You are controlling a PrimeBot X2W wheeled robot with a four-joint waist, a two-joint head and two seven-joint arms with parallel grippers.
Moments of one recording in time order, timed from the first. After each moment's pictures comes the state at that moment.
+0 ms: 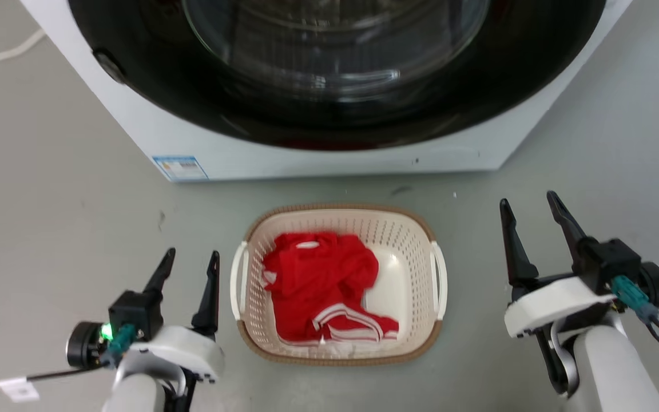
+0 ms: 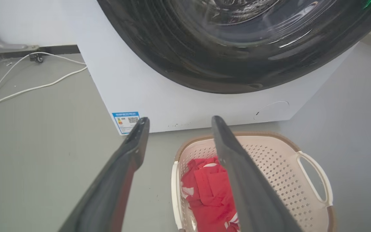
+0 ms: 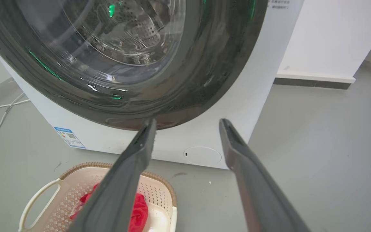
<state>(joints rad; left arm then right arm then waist) -0.15 0.10 -0.03 0.31 -0.11 -0.13 -0.26 -0.25 -0.05 0.03 0.30 0.03 0.13 -0.26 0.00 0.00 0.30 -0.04</state>
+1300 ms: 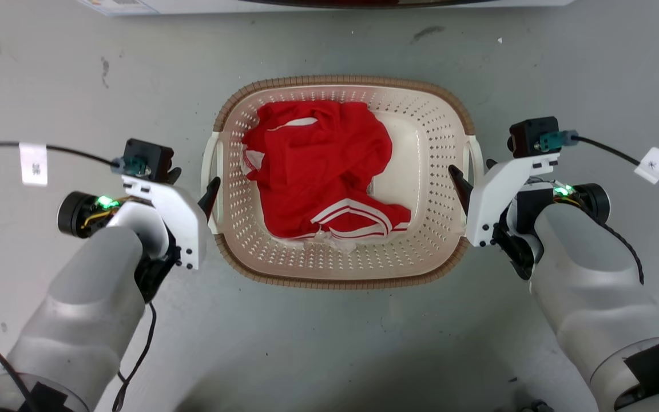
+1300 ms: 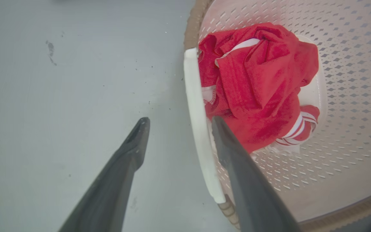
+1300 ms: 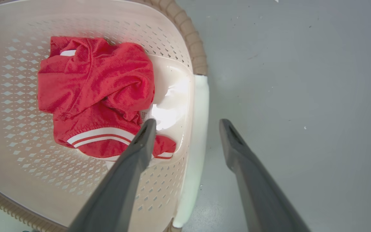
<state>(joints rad) -0.83 0.36 -0.68 0.93 -0.64 -0.13 -0.01 -0.93 -0.05 0.34 1.22 0.39 0.13 -0.01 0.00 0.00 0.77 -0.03</state>
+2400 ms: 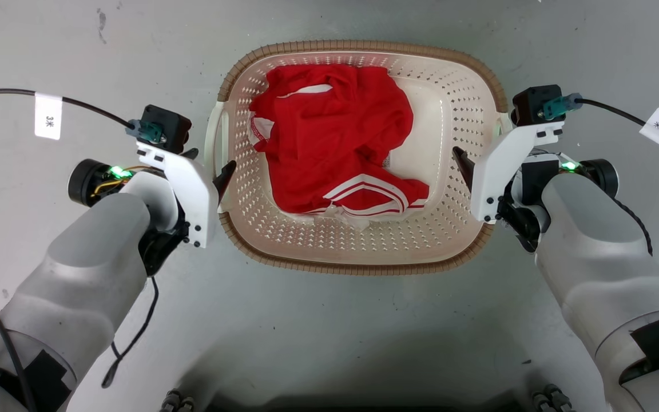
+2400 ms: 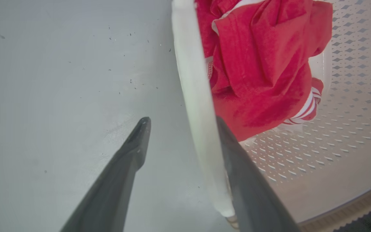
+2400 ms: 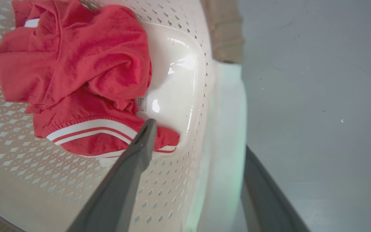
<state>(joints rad) -1.02 0.42 -1.09 0.93 -0.99 -0.13 0.03 -1.04 -0.05 0.36 1.29 0.43 0.13 0.10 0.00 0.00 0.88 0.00</state>
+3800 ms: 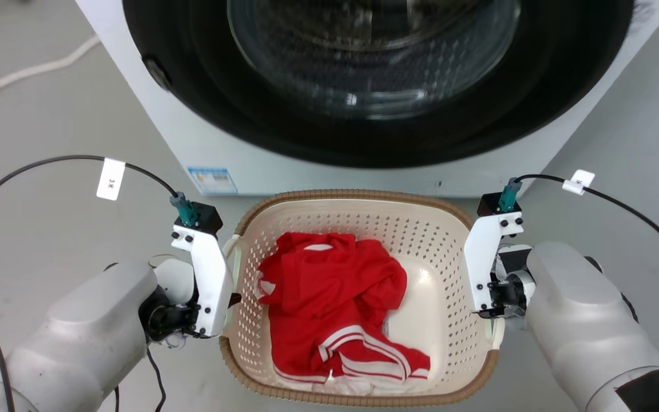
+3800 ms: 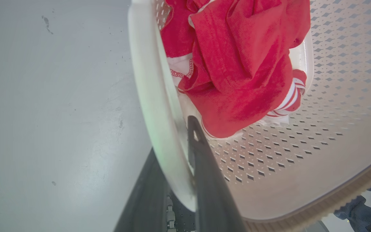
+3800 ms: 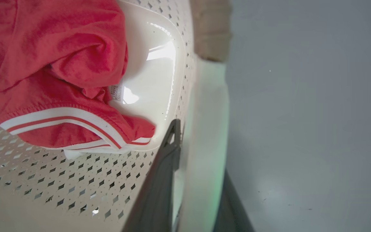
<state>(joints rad) -0.88 0.53 -1.28 0.68 -1.33 -0.13 0.50 -0.86 -0.05 0.37 1.23 0.38 0.13 0.67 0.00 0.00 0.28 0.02</state>
